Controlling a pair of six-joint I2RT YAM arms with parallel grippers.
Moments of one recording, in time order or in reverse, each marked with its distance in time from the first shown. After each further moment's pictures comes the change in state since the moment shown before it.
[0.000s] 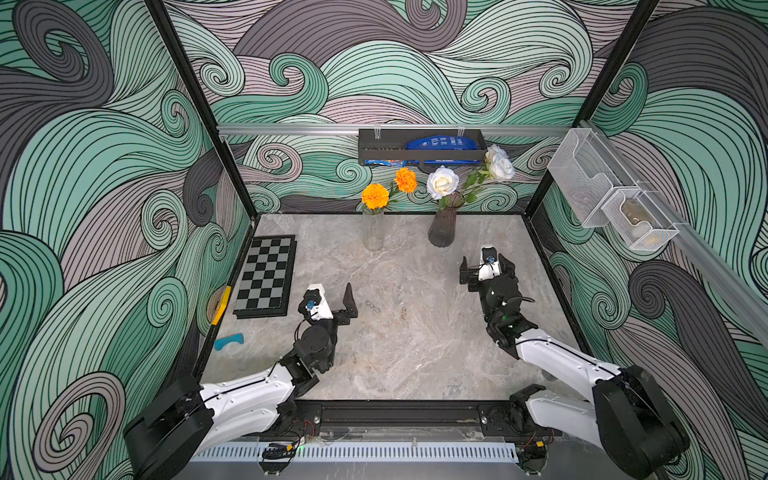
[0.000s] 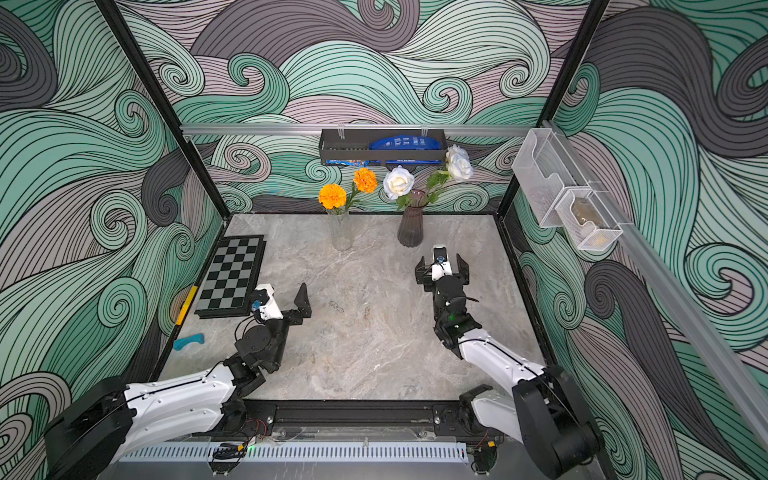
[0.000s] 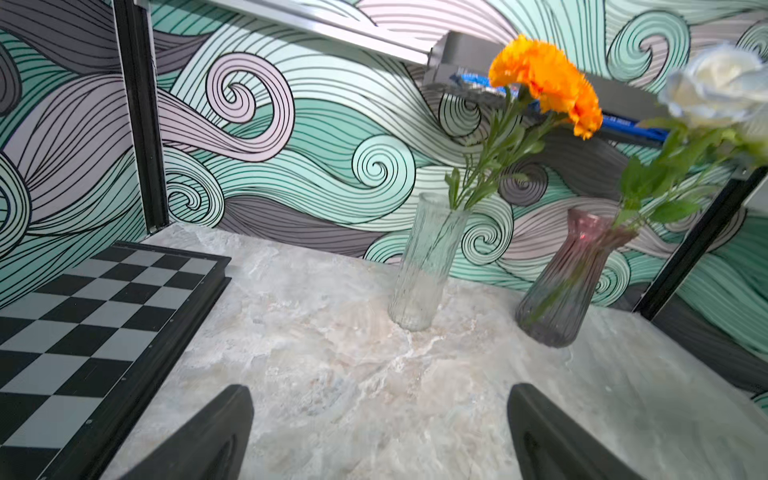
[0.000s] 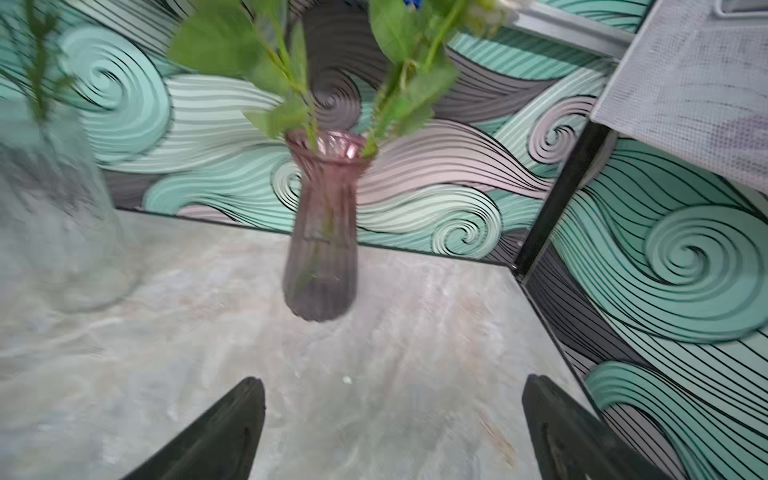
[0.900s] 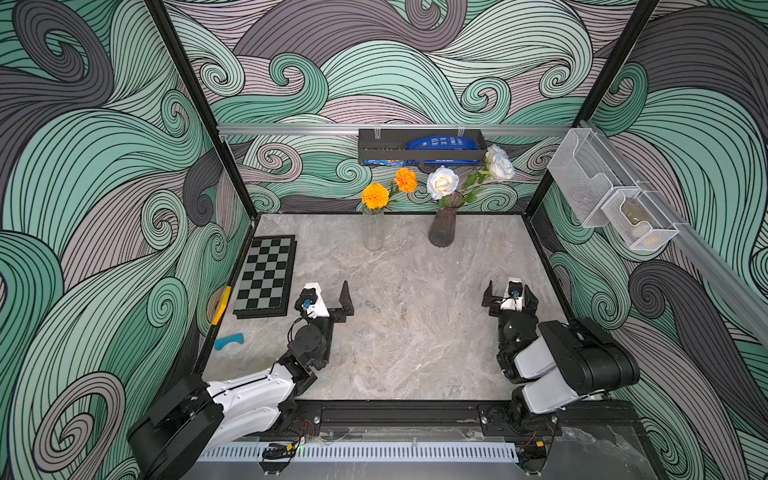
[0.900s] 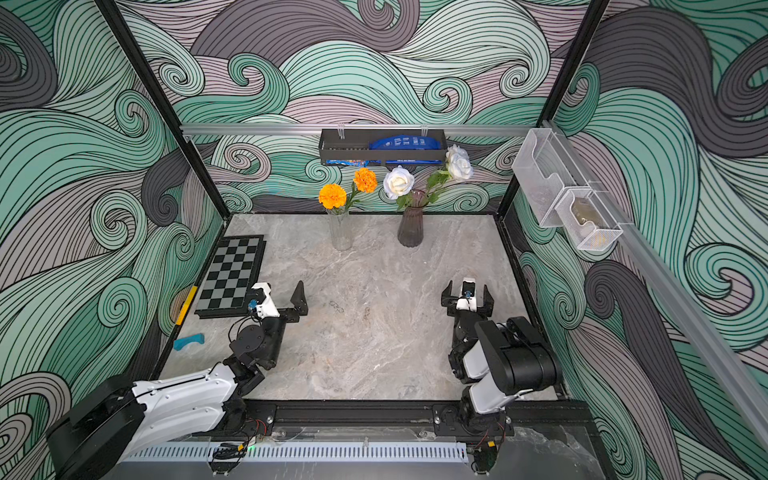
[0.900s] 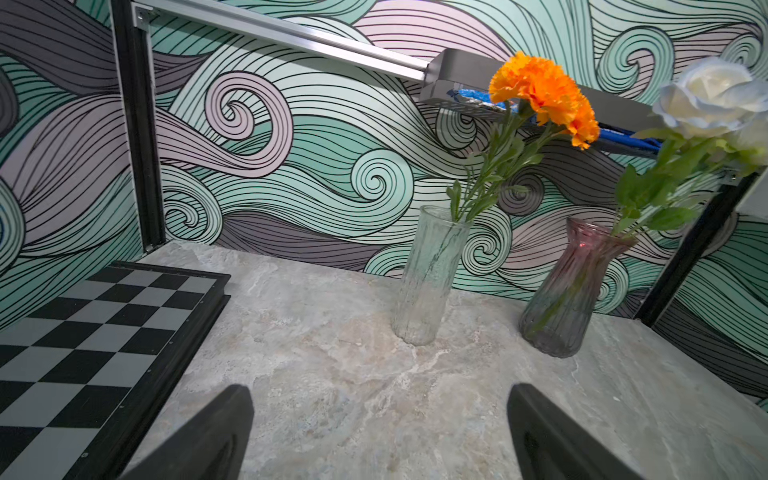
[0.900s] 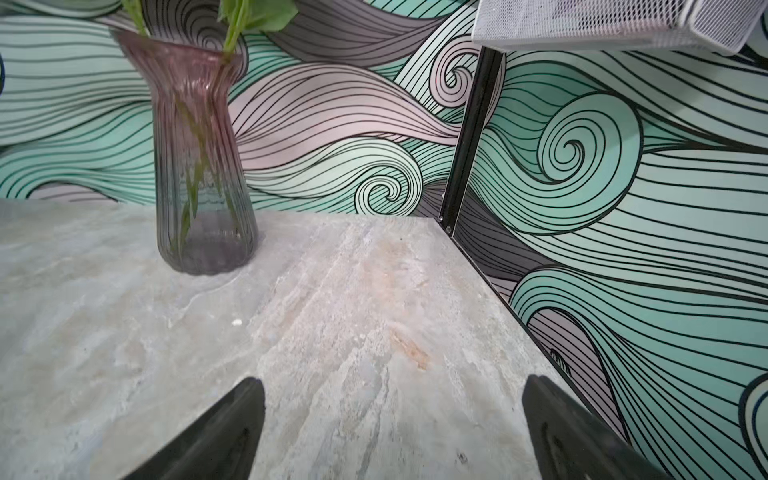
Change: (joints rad) left arm 0.098 0.066 -0.053 0.152 0.111 0.051; right arm -0.250 0.401 -0.335 0.862 -0.119 0.045
